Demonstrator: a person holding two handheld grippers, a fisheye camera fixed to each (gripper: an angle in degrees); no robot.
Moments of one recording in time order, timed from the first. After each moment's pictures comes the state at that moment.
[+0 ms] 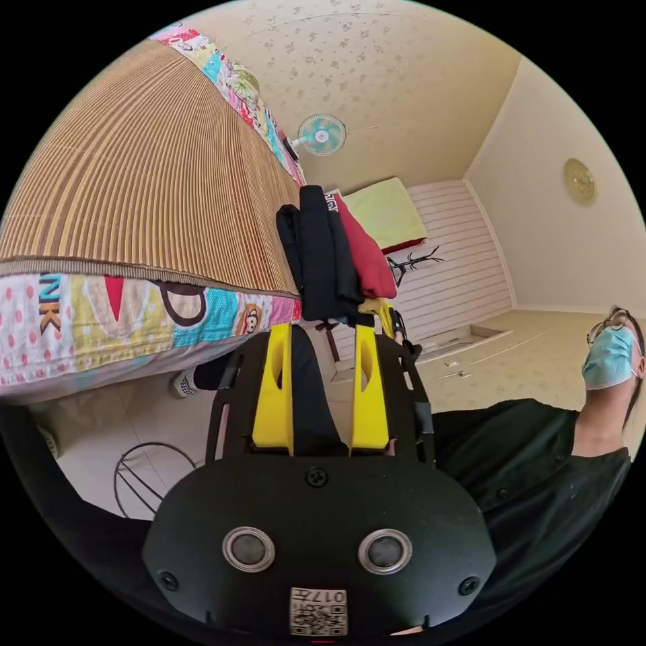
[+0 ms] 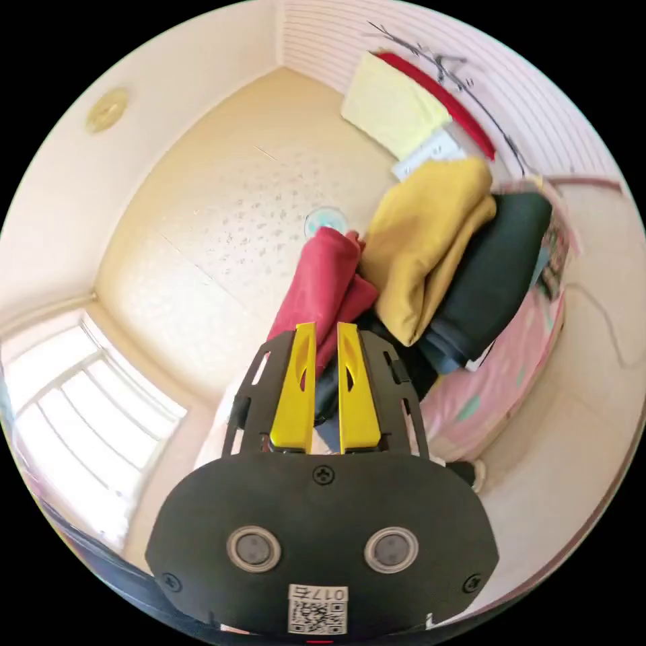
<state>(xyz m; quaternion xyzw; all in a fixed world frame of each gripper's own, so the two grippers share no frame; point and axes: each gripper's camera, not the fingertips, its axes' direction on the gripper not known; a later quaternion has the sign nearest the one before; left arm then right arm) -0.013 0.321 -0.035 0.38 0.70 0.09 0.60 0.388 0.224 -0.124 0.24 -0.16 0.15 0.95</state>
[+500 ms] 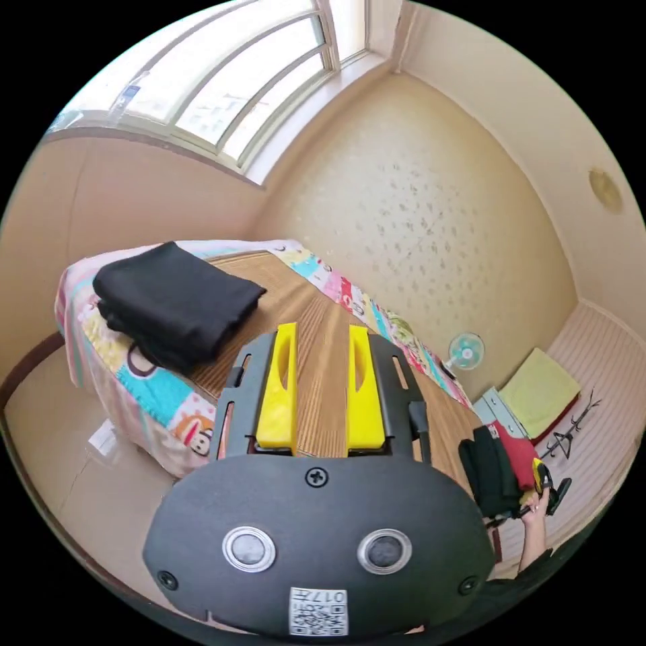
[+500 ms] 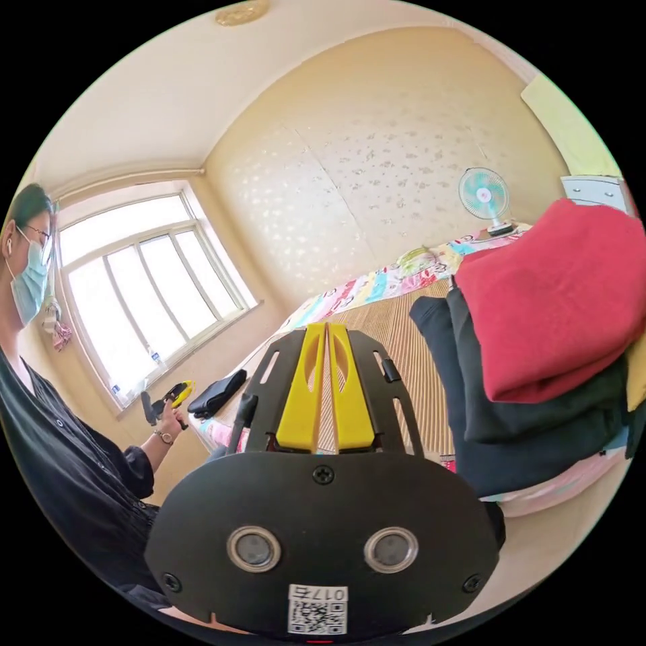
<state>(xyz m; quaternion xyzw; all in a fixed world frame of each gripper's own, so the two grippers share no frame) -0.430 0.433 0.126 0.53 0.37 -0.44 0.62 0.170 0.198 -0.052 0.10 -0.39 -0.08 0.91</state>
